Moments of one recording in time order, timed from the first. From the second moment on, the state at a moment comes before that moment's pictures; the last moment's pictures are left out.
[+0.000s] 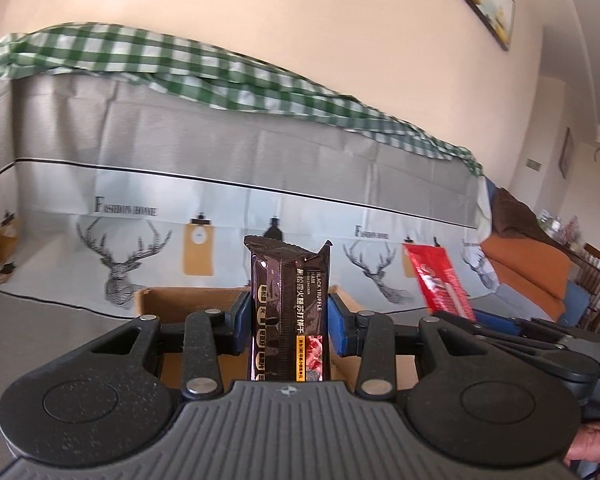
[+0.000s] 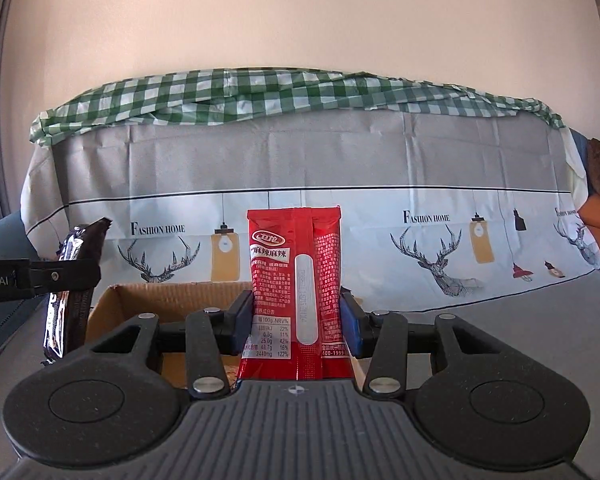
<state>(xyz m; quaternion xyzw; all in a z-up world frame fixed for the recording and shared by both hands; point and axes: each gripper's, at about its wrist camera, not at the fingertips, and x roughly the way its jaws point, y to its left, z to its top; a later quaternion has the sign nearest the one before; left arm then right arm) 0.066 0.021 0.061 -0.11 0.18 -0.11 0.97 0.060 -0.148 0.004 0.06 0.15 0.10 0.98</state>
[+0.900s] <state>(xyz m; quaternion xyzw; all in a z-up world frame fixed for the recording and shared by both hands) 0.069 0.012 0.060 -0.10 0.18 -0.16 0.97 0.062 -0.137 0.004 0.05 0.16 0.11 0.98</state>
